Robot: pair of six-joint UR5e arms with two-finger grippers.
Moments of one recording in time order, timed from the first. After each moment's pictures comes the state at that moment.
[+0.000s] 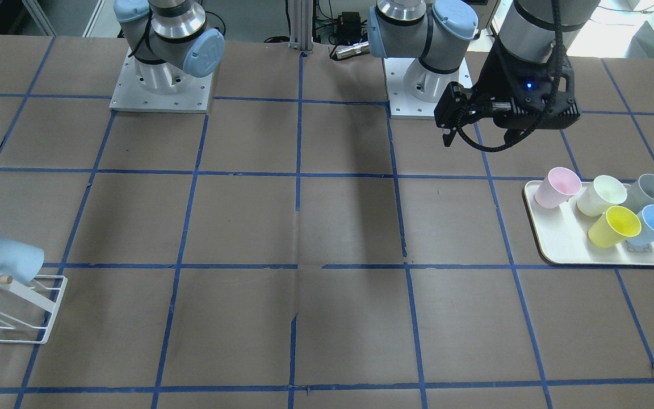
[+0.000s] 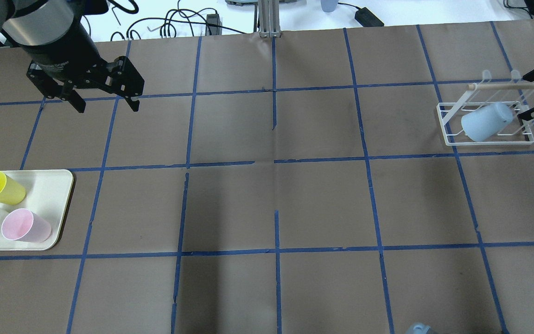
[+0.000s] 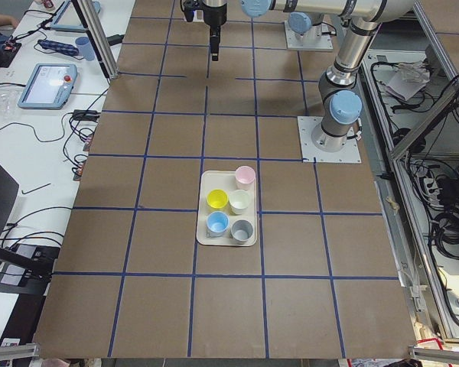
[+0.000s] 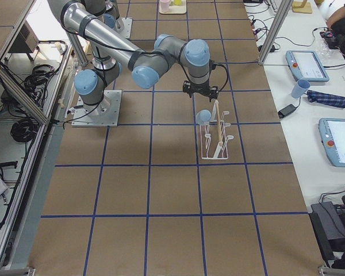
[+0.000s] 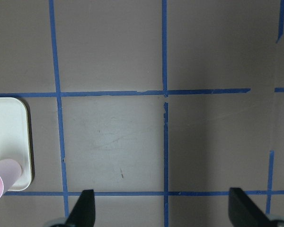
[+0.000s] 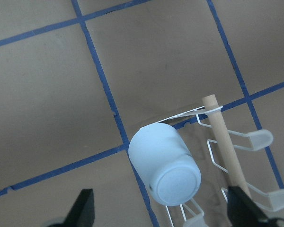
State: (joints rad) left arm -1.54 -1.57 -1.51 -1.63 1.60 0.04; right arm 0.97 -1.47 1.74 -1.92 -1.31 -1.84
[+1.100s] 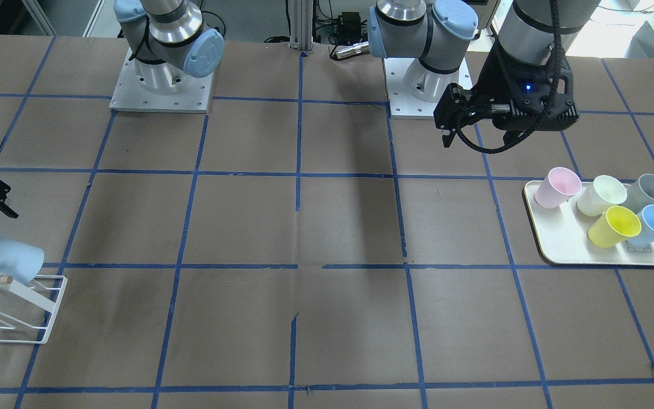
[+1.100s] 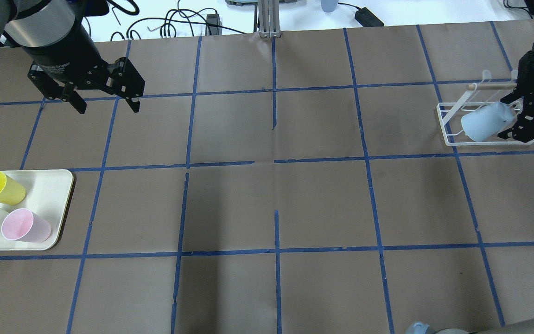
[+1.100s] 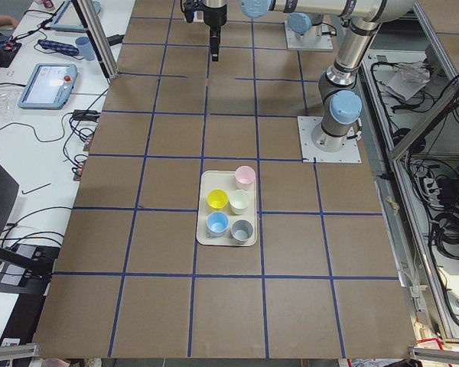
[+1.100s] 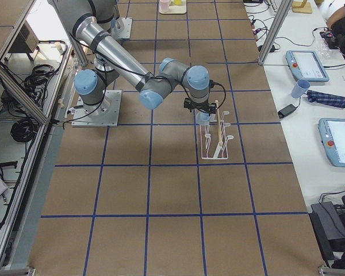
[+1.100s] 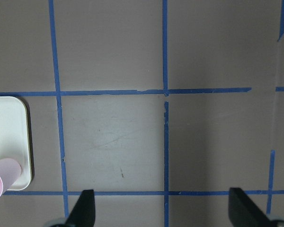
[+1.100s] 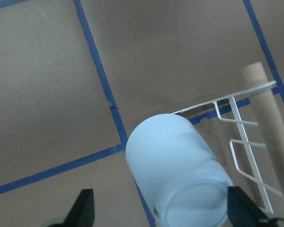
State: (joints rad) left arm -1.54 -1.57 -1.52 -1.62 1.60 0.04; right arm 0.97 -1.35 1.81 -2.05 -1.31 -1.85
